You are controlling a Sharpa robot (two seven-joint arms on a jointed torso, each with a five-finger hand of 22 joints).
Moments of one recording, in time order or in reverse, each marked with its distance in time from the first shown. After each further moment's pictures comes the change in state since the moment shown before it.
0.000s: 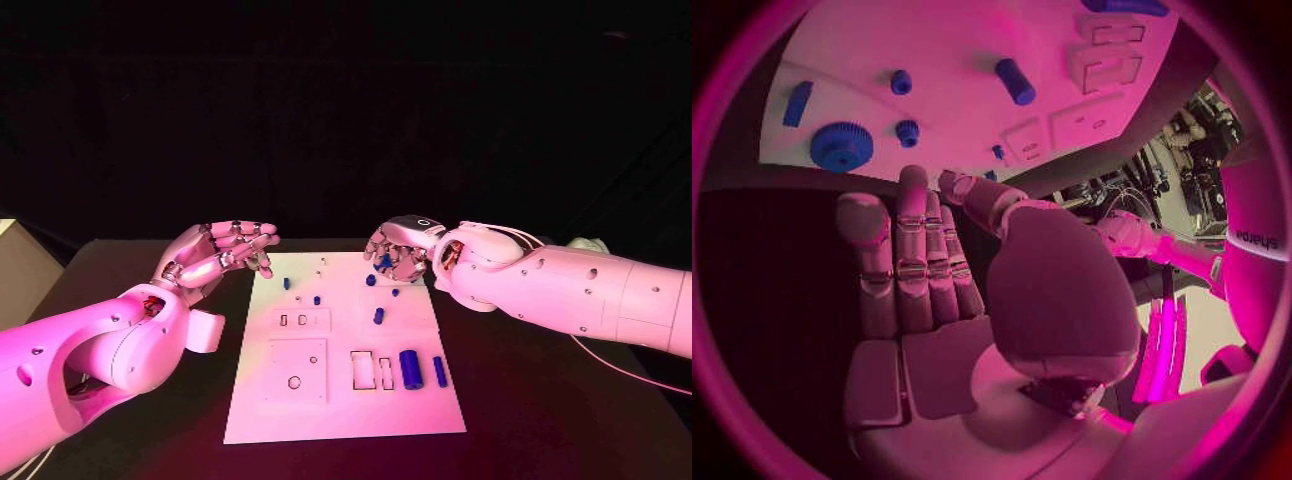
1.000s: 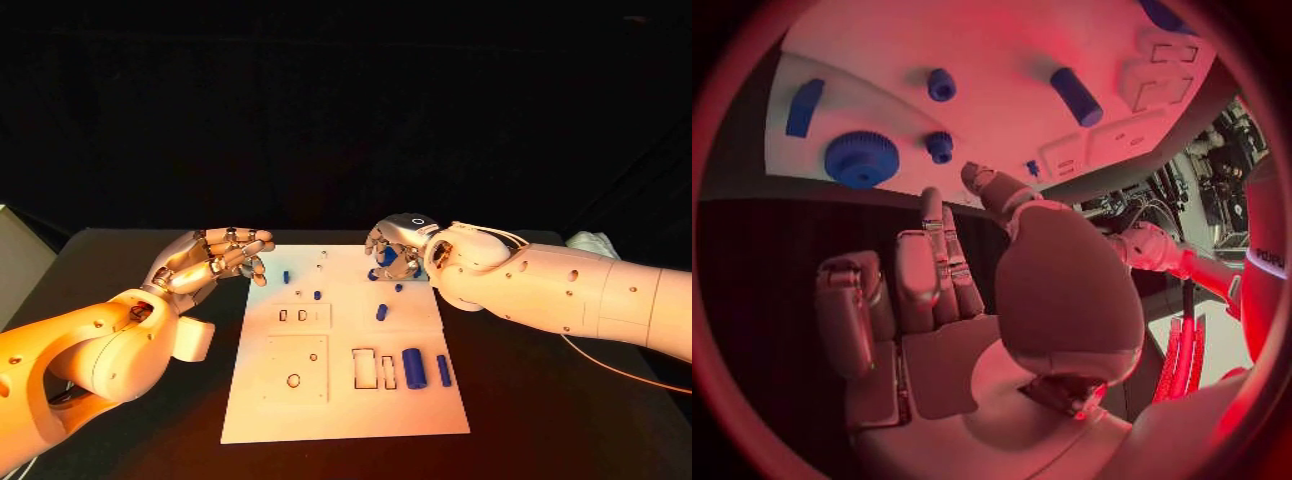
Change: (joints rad) left arm 0.007 -0.011 0.000 0.008 0.000 0.046 -0.054; left_hand -0.020 0.002 0.000 0.000 0.000 -0.030 0.009 -0.004 0.003 -0.029 0.021 -0.009 0.000 -0.030 0.015 0.006 0.002 0.000 -0.040 0.016 0.024 0.017; right arm -0.006 0.020 -0.002 -0.028 -0.061 -0.024 -0.124; right_hand -0.061 -0.011 -0.165 0.075 0.058 0.007 -0.006 0.022 0.114 -0.078 -0.017 0.213 0.302 0.091 -0.007 0.865 0.536 -0.136 0.245 0.005 0.551 0.582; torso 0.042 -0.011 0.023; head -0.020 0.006
